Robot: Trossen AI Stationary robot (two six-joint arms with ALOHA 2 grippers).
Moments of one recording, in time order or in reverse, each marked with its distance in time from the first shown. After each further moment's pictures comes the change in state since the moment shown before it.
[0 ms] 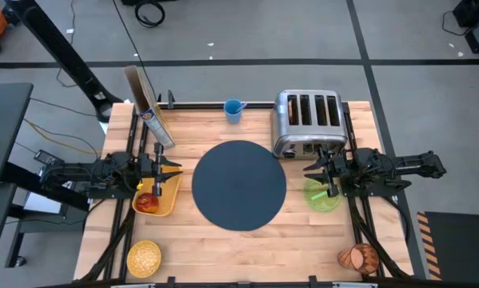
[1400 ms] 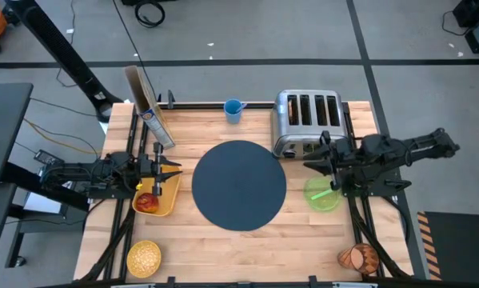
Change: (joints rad) left arm 0.001 0.000 0.000 0.014 0.000 0.046; right arm 0.168 0.499 0.516 -0.063 0.207 0.170
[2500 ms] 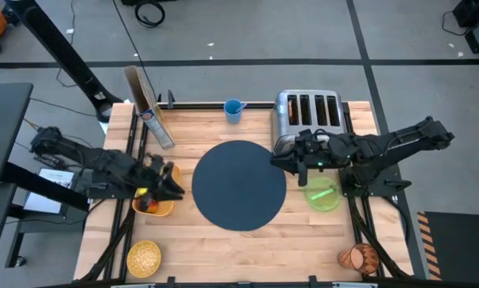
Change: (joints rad) left arm -0.384 0.631 0.538 -0.122 0.024 -0.851; right arm 0.018 0.535 0.438 -0.023 0.133 0.536
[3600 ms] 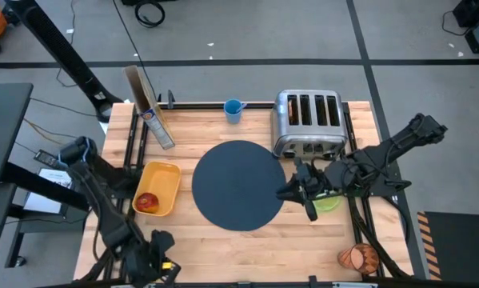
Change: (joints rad) left arm -0.605 0.906 0.640 -0.586 -0.050 -1.421; right arm 0.233 0.051 0.000 -0.175 -0.026 -0.250
